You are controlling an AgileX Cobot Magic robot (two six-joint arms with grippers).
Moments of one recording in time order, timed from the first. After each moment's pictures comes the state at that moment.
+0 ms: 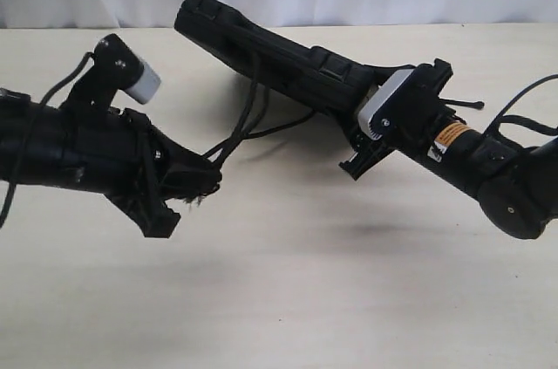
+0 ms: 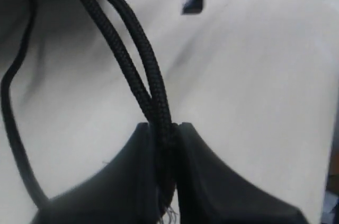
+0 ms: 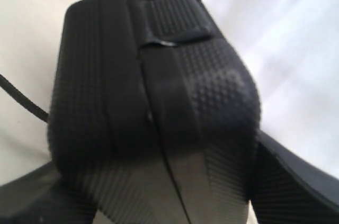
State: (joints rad) left arm -0.24 1.40 -0.65 -1.38 0.63 1.64; right arm 0.25 1.90 -0.62 -0.33 -1.00 -0.36
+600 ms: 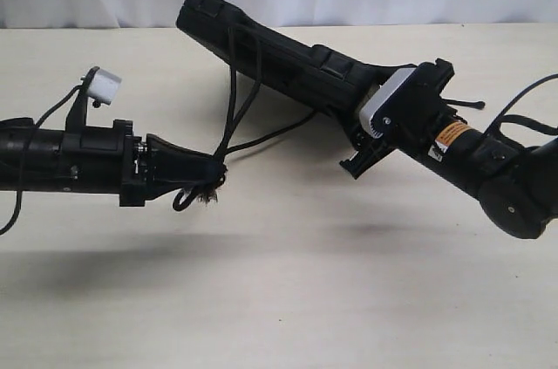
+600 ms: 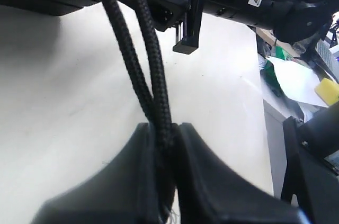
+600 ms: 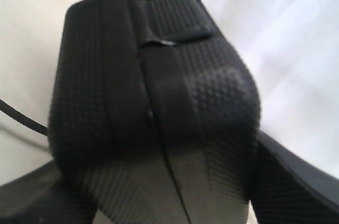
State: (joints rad) left arm 0.03 1.87 -0.65 -1.73 1.20 2.11; right arm 0.25 1.90 -0.62 -0.33 -1.00 -0.35
